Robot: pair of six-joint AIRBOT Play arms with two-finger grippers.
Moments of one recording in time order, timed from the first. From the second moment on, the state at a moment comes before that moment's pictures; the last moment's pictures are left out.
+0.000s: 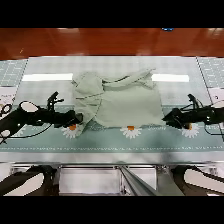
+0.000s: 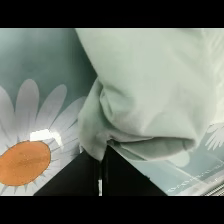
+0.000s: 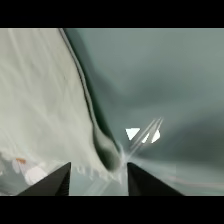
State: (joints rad) left arm 0.00 -1.20 0.56 0.76 -0.96 -1.30; right arm -0.39 -1.35 0.67 -0.86 1.19 1.23
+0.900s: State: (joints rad) left arm 0.12 -1.11 1.41 0.61 -1.02 -1.35; right arm -0.14 -1.23 1.75 -0.91 1.26 1.30
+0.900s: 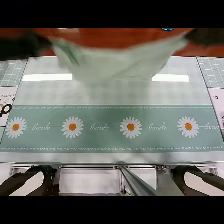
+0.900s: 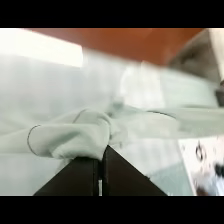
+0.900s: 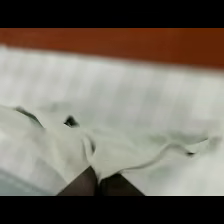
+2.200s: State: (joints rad) left arm 0.31 -0.62 1.56 0.79 -1.19 -1.50; right arm -0.14 -0.81 1.87 -1.19 1.40 1.36
